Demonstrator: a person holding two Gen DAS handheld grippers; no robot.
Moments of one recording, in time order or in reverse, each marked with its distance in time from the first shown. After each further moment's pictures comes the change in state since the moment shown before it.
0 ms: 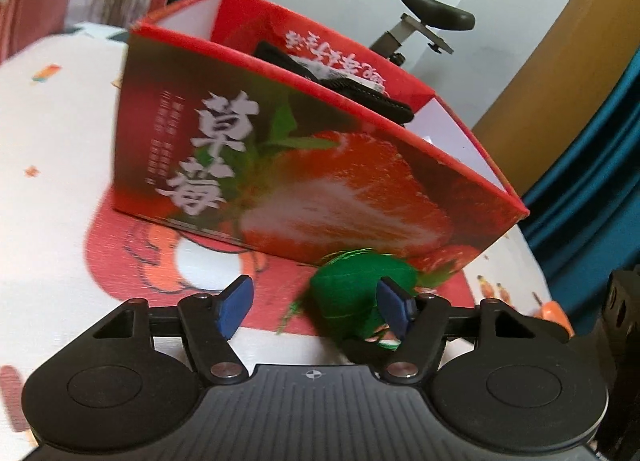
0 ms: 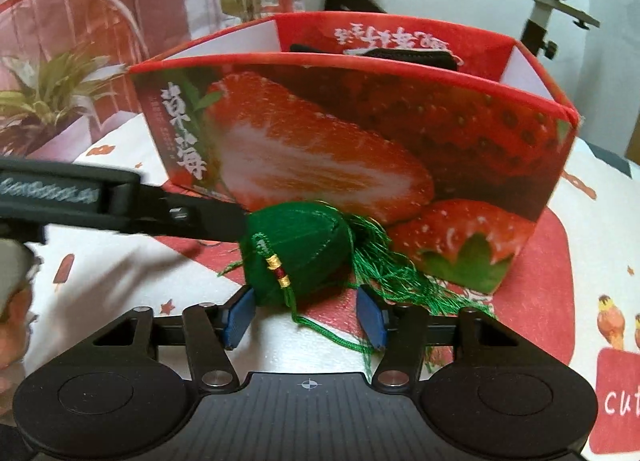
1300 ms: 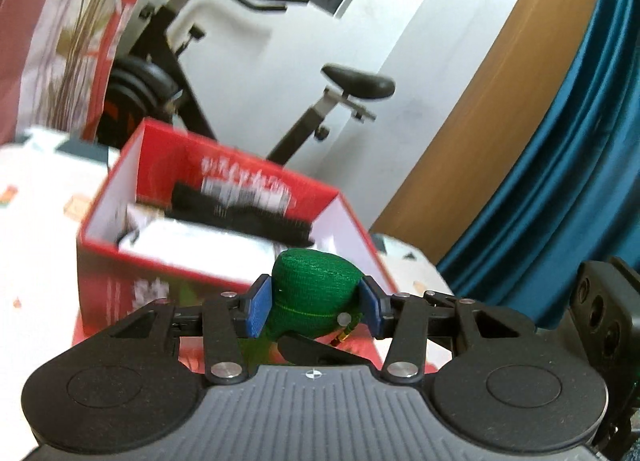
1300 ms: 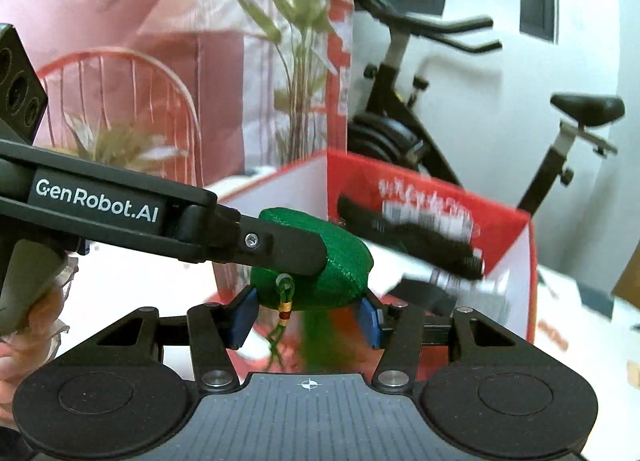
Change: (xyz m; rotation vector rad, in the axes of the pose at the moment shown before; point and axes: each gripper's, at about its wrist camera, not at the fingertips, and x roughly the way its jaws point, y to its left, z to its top) left arm -0.062 -0.047 0.055 0.106 -0.200 -0.151; right arm -0.078 0.040 0.080 -0.175 -0.228 0.015
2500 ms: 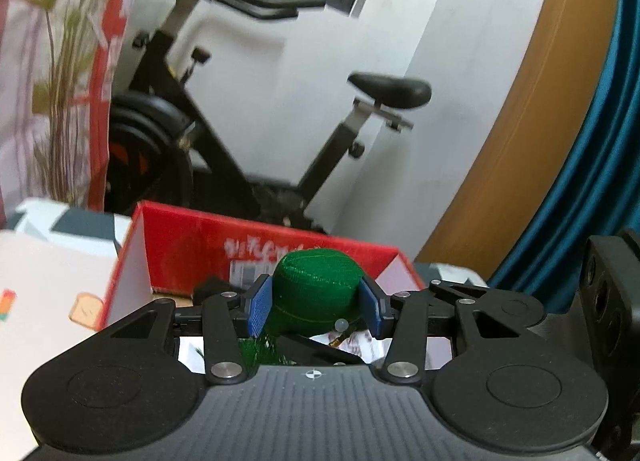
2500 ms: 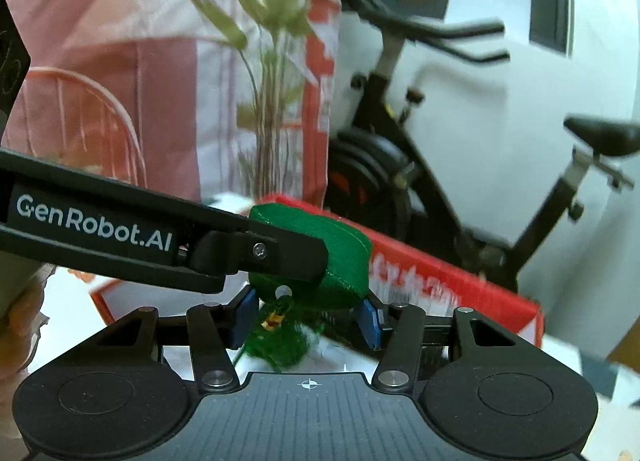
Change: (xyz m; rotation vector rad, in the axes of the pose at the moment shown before) left arm 0.082 0.026 0.073 0.092 0.033 0.105; right arm 0.111 -0.065 0.066 -0.016 0.020 -0.022
